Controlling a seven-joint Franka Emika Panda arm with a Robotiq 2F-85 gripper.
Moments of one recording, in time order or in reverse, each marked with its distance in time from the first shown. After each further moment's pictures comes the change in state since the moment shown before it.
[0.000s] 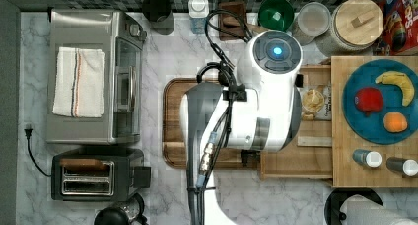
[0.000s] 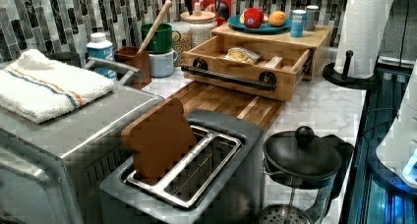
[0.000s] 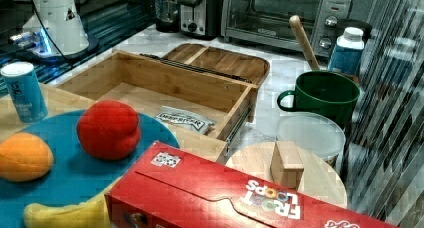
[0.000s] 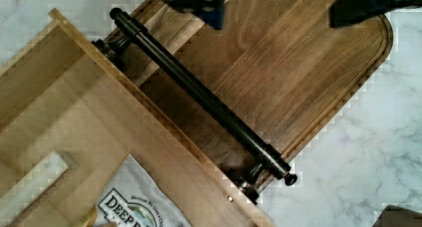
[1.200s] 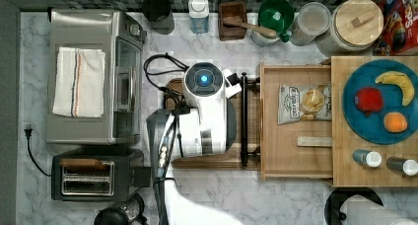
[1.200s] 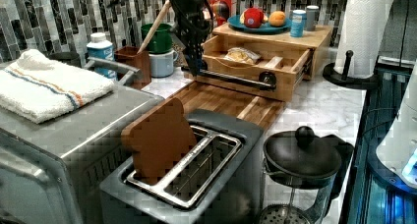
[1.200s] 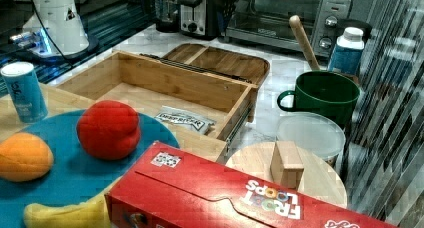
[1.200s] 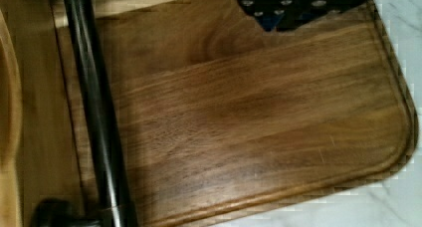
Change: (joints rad) arm 0.063 0.071 0.114 -0.269 -0.033 0.337 -0.388
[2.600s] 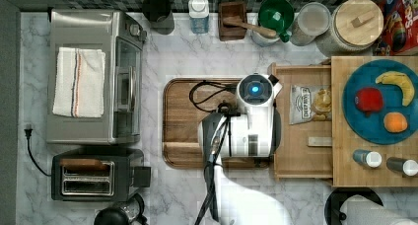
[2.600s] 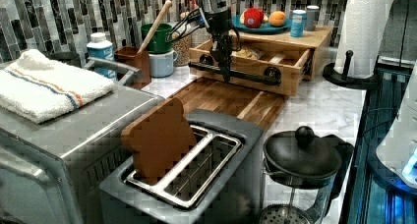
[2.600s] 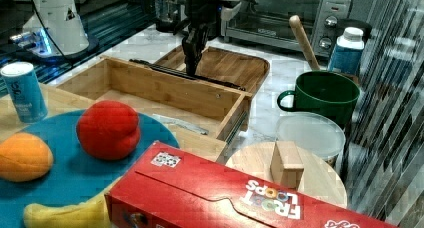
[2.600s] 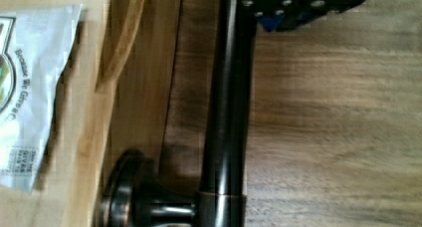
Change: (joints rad) arm -0.140 0.089 -0.093 -0.072 -0.189 0.140 -0.454
